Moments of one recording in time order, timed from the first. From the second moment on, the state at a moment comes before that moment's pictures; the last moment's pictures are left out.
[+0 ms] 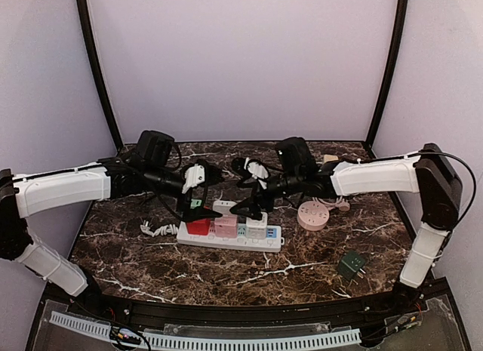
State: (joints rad) left arm -0.69 1.43 1.02 -0.24 0.61 0.80; right arm 0.83 1.80 1.17 0.05 -0.55 -0.34
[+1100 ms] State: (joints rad) left arm -0.70 0.94 0.27 0.43 0.17 0.06; right arm 0.71 1.78 0.99 -0.49 -0.58 0.20
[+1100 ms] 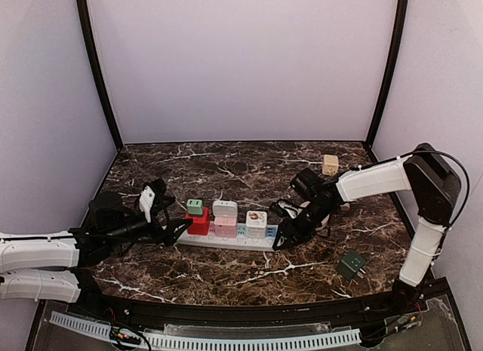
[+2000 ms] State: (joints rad) left arm -0.71 0.99 0.21 0.61 0.18 0.03; right arm 0.49 1.74 1.44 -0.59 -0.25 0.21
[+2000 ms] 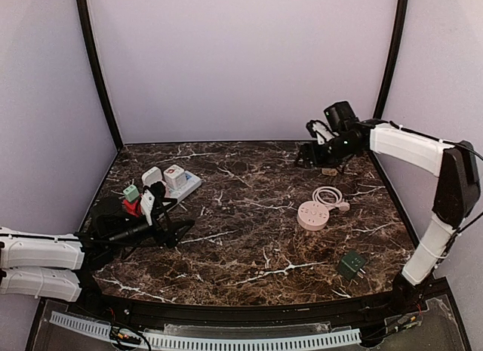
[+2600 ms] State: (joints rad) left arm -0.76 1.03 0.21 0.63 0.17 0.03; right arm 0.31 1.84 1.26 -0.68 -0.02 0.28
